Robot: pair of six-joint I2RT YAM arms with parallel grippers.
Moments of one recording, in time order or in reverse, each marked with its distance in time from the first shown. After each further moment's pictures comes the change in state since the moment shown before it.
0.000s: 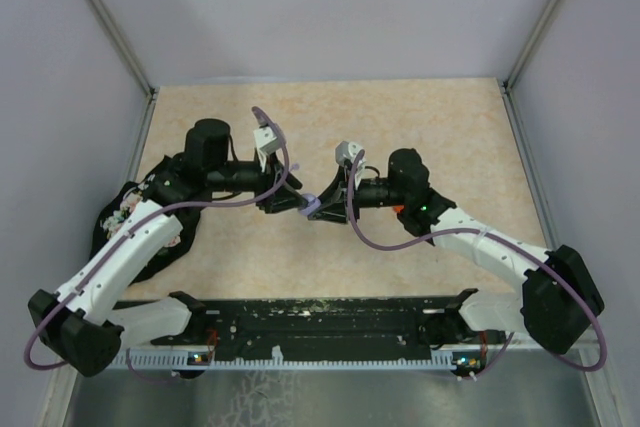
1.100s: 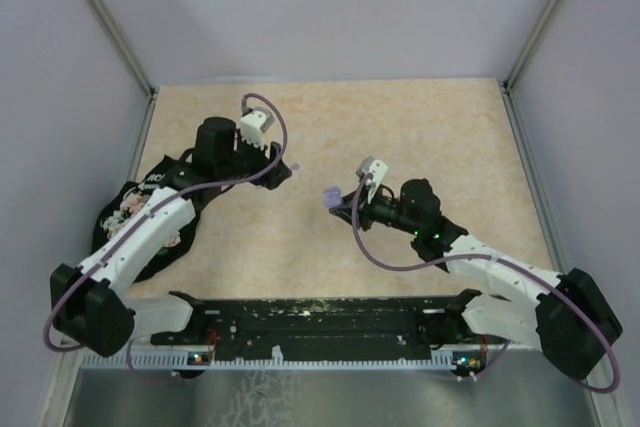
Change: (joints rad) left arm 0.083 0.080 -0.080 0.119 -0.479 -0.119; right arm 0.002 -0.138 -0.251 0.019 0.462 -0.077
